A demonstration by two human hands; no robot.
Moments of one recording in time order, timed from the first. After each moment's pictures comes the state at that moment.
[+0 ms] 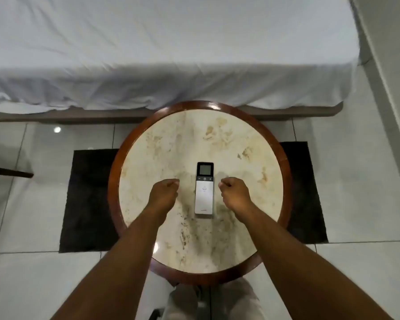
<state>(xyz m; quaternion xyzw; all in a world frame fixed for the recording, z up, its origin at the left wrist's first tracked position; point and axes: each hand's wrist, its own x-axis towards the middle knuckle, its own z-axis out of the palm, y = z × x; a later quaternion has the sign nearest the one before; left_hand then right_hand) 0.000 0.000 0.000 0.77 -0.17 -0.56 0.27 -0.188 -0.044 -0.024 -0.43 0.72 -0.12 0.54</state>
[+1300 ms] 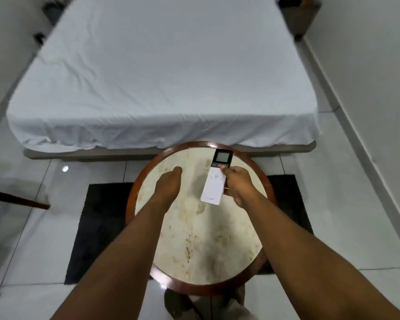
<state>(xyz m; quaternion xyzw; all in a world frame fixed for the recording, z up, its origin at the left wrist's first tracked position) -0.002 -0.026 0.144 0.77 -0.29 -0.50 0.28 -0.183 -0.078 0.121 -0.30 0.64 -0.29 0.65</state>
